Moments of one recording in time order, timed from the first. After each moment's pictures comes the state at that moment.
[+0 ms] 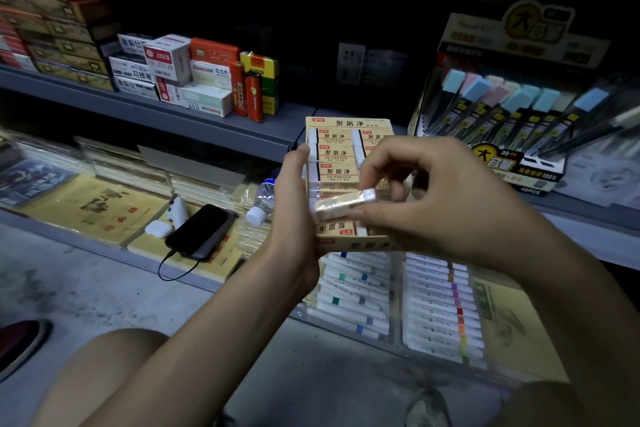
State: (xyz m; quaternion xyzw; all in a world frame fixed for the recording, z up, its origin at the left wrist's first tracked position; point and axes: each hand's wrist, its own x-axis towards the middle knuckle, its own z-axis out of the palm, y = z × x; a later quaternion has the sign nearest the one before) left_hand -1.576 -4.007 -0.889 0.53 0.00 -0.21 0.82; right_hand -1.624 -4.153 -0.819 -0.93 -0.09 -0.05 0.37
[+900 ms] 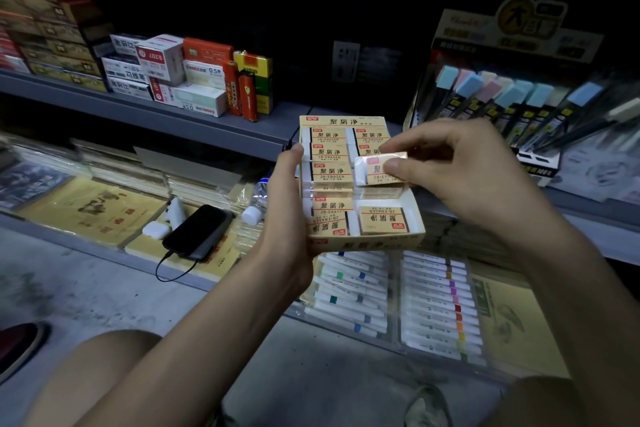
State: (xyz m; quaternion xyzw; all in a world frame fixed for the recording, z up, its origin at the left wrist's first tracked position) left_hand -1.580 -4.007 -0.886 0.55 0.02 -0.20 0.81; right_hand -1.599 -4.191 -0.836 -0.90 -0.01 -0.13 0.41
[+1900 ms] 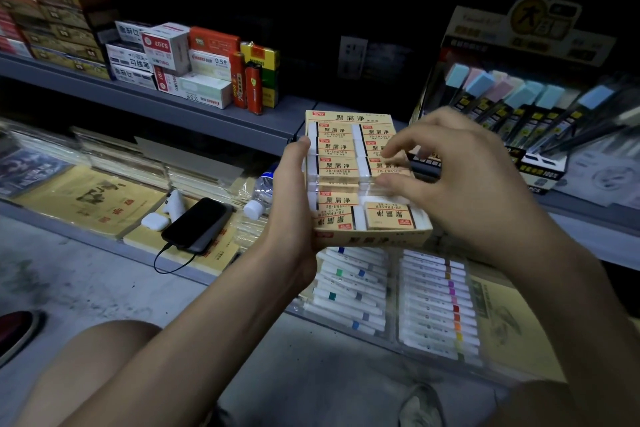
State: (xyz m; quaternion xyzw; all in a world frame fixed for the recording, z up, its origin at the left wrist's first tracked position) left_hand -1.580 -4.007 -0.885 0.53 0.01 -0.21 0.82; right_hand -1.611 -4.177 -0.837 -0.96 -0.06 -0.17 0.23
